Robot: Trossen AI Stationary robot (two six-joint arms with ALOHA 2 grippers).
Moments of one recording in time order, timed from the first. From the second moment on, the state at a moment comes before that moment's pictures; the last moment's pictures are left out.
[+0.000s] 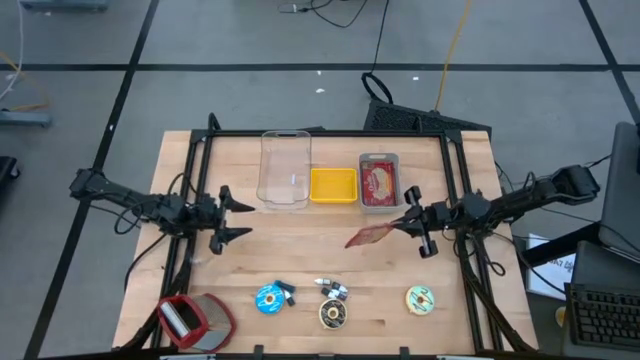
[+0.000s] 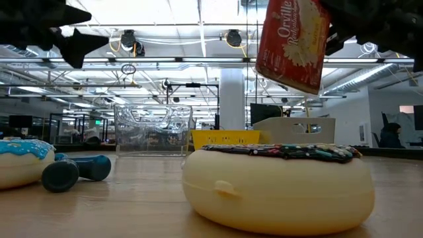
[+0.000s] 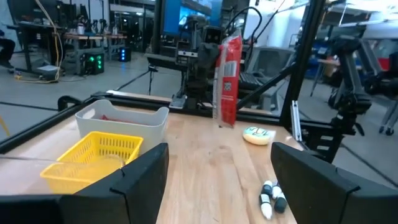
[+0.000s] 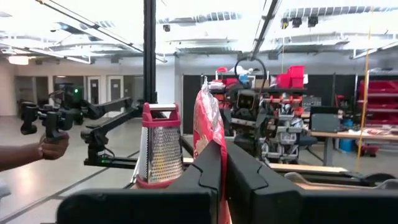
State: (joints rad) left arm -0.33 0.32 0.12 0.24 -0.30 -0.14; right arm 0.18 0.88 0.06 1.16 -0.02 0.00
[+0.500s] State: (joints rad) left arm -0.33 0.27 0.06 0.23 -0.32 -0.19; right arm 0.16 0.77 0.03 1.16 0.03 0.00
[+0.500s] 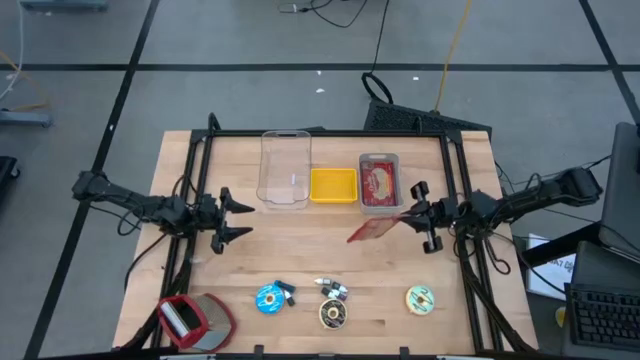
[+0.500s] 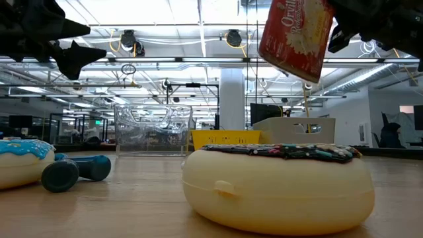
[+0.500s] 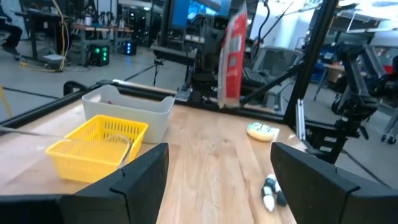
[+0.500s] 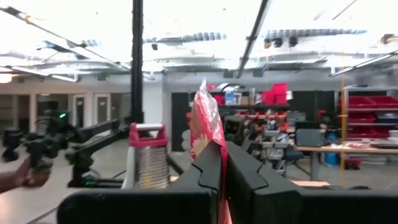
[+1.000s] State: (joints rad) left arm -0.33 0.27 0.06 0.24 -0.32 -0.19; right arm -0.08 0.71 0.18 0.83 0.00 -0.01
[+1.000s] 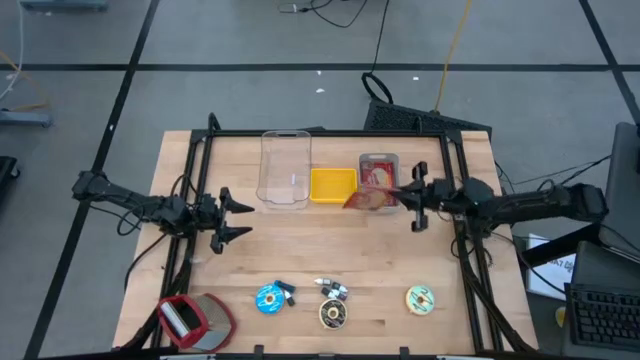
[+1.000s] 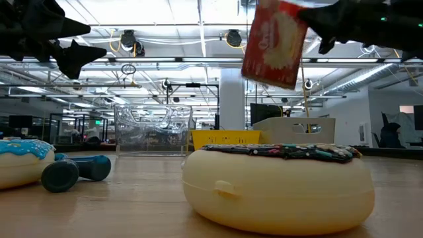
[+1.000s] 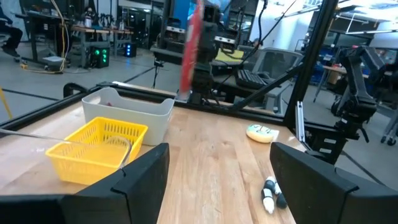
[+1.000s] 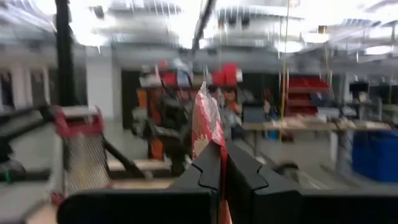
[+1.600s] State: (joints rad) left arm -0.33 0.27 0.06 0.24 -0.32 -0.19; right arm -0.64 0.65 0.39 0.30 -0.54 0.03
